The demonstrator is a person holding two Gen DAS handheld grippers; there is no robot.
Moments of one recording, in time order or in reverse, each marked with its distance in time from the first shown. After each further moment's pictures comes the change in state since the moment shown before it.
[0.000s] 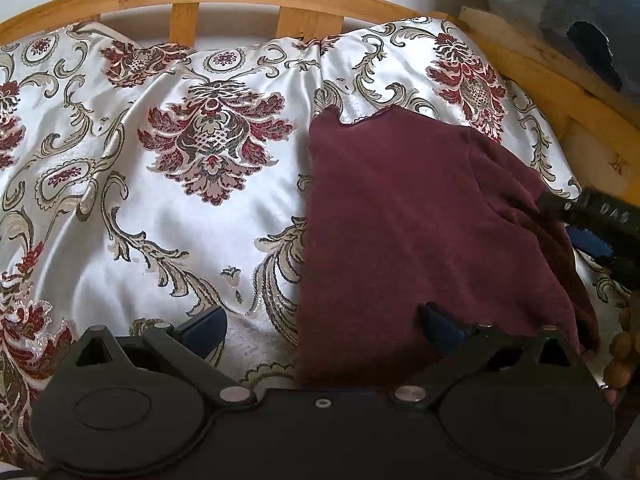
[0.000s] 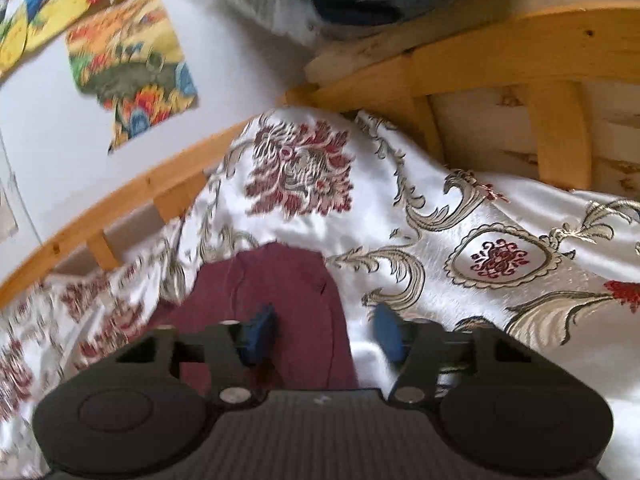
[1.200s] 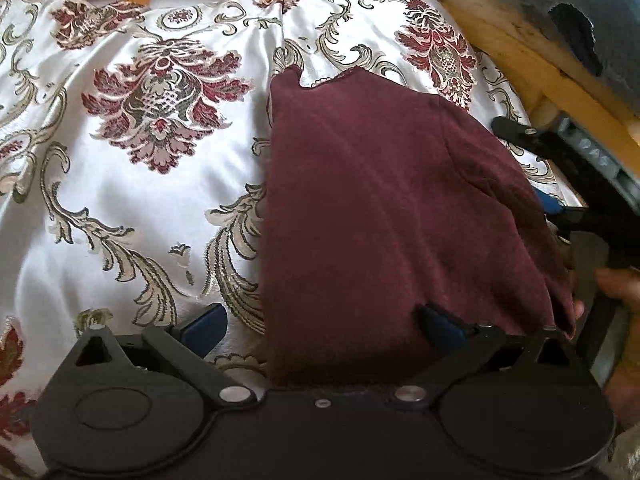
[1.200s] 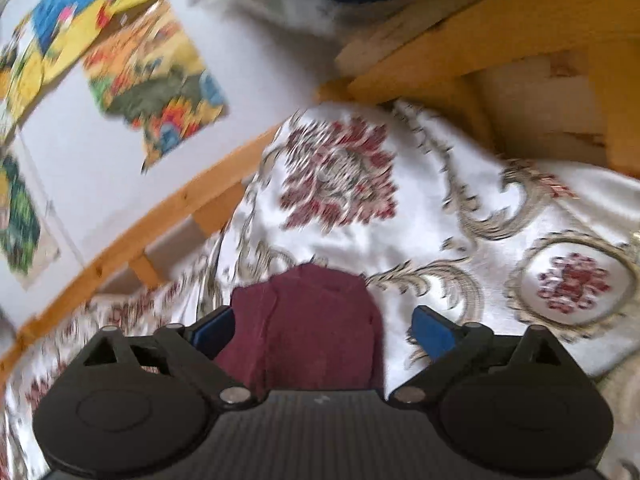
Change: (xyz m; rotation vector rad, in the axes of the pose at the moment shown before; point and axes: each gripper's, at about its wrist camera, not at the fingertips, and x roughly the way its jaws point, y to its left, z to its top) left arm 0.022 0.003 0.006 -0.001 0.127 -0.171; right arm 0.051 -0.022 0.026 0.060 0.037 0.217
